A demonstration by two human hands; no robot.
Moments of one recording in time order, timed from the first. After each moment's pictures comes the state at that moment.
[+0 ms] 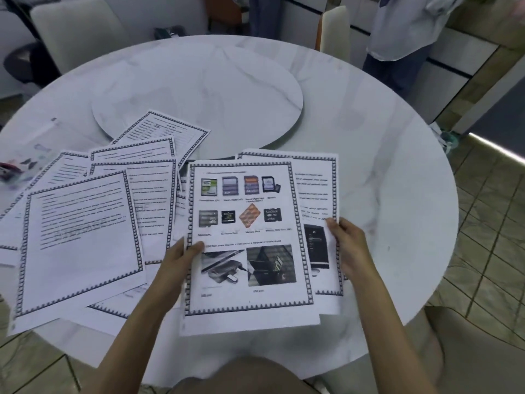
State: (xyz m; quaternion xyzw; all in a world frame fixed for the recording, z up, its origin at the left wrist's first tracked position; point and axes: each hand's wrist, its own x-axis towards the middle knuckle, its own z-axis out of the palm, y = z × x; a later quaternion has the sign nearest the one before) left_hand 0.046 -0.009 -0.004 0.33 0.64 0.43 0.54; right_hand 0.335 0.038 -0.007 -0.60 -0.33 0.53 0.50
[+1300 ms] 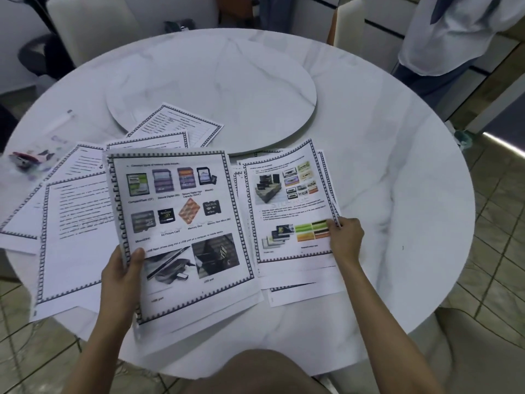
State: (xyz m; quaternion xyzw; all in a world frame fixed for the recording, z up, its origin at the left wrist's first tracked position) left_hand -0.029 -0.053 -0.007 0.35 0.72 0.50 0.33; right_hand 0.315 0.069 -0.057 -0.79 -0.46 0.23 0.33
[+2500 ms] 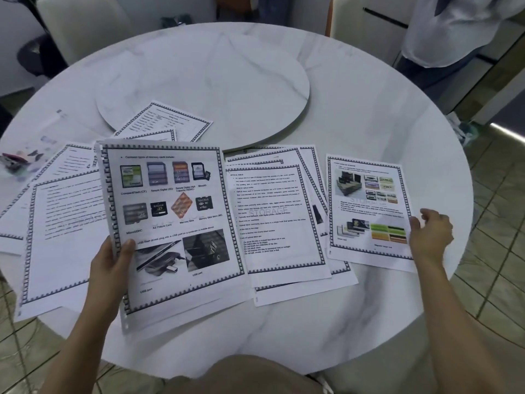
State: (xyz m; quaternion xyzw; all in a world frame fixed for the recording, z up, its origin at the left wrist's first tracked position) left_hand -0.011 -0.038 0.003 0.35 0.72 0.49 0.33; right_hand 0.484 0.073 -0.045 -0.85 -0.44 0.05 0.27
